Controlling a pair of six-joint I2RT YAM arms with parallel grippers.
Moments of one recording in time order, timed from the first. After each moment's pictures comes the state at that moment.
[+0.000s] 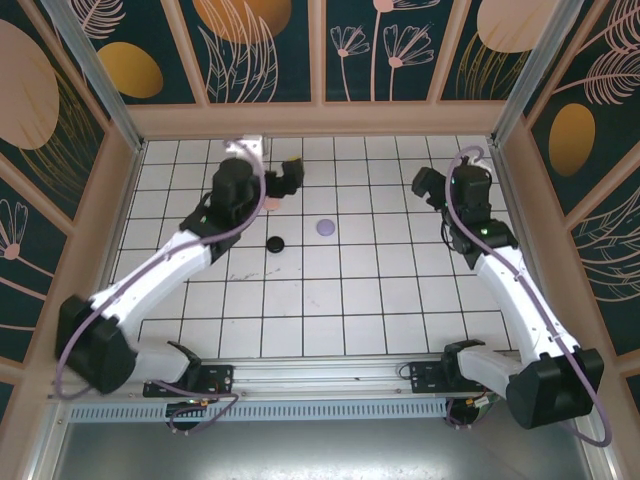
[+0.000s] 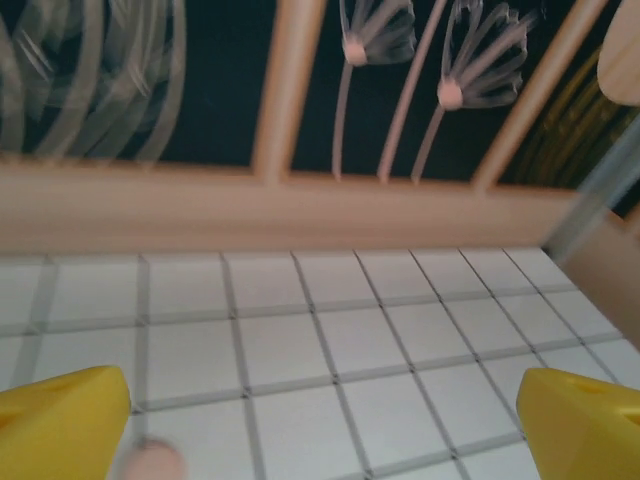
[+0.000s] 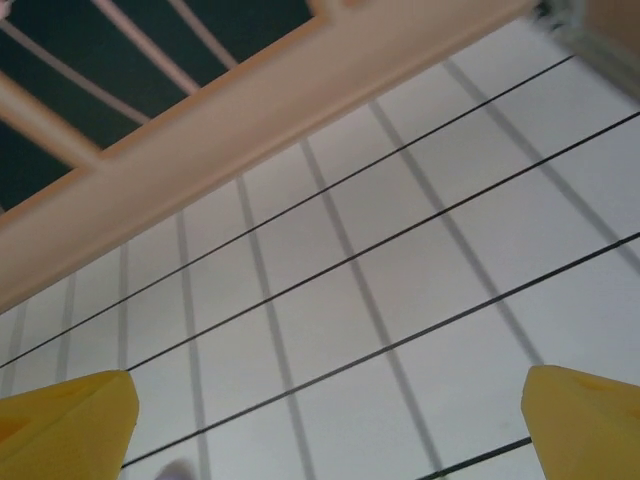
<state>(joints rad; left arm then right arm) -0.57 1.30 1.04 0.07 -0.24 -0.30 0.21 1.09 0.93 -0.33 0.24 0.54</state>
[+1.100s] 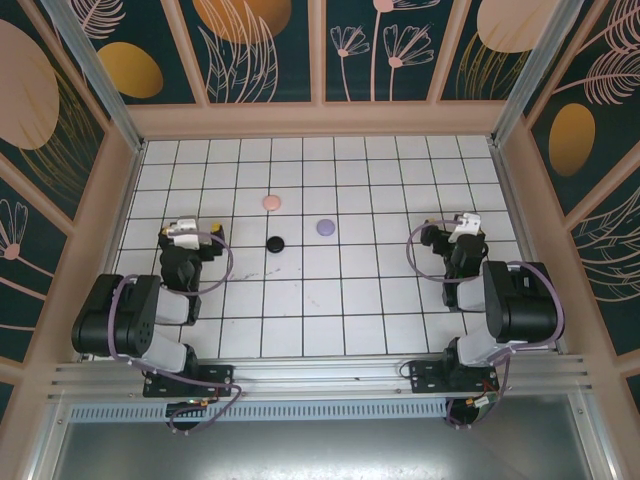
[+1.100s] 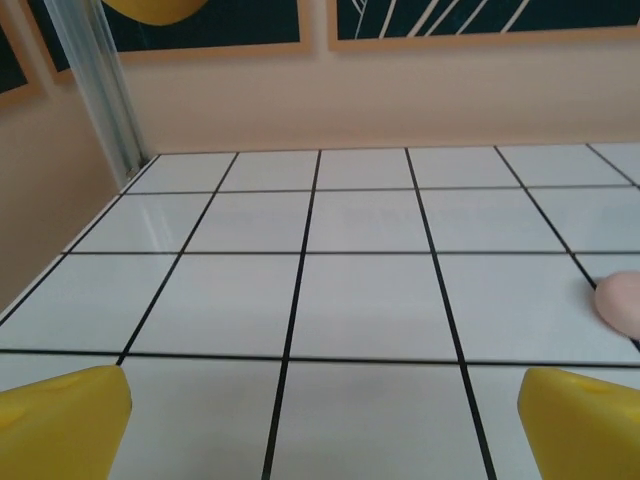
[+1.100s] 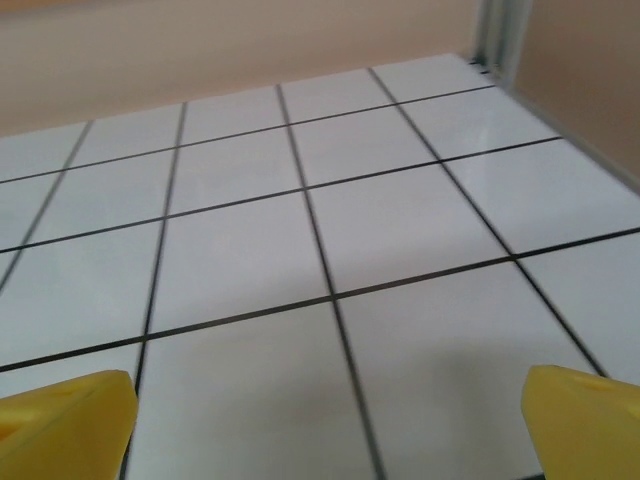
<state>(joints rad) -0.02 1.51 0.17 1.20 -0.08 0.01 -0.03 1.54 0.23 1.05 0.05 0.13</state>
